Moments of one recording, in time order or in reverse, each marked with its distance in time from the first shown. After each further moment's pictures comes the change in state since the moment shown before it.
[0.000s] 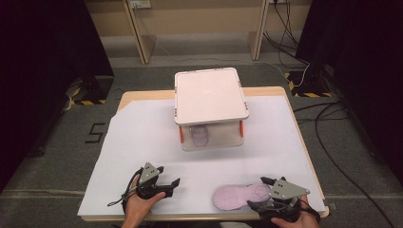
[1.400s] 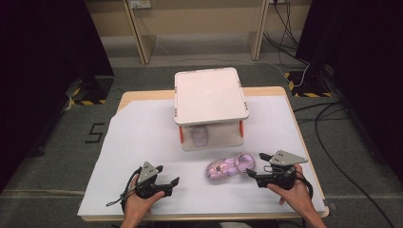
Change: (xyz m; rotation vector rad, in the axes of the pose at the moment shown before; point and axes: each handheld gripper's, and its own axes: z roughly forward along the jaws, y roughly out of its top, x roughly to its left) left arm 0.003 0.002 -0.003 -0.018 0.005 -0.009; right arm -0.061 0.021 0.033 -0.063 -0.035 0.124
